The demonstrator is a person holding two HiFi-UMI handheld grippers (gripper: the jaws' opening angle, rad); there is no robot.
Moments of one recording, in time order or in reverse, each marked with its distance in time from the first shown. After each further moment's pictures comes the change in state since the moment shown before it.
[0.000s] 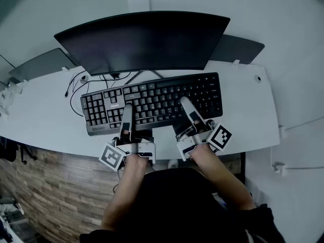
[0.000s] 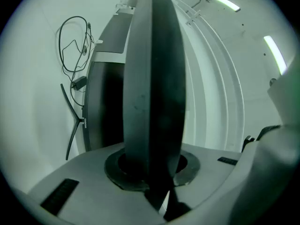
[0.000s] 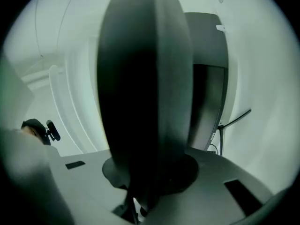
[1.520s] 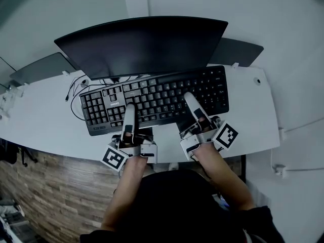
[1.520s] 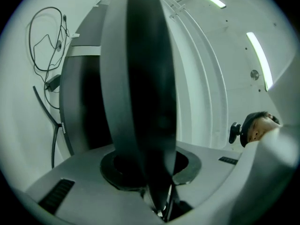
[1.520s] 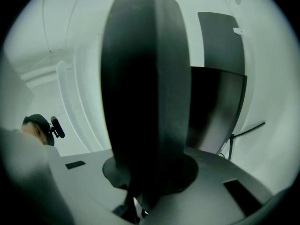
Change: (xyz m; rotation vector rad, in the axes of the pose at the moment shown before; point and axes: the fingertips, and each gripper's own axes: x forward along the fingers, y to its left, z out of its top) left arm -0.007 -0.003 -0.005 0.152 0.075 -0.173; right arm 0.001 0.006 0.001 -0.078 0.008 0.069
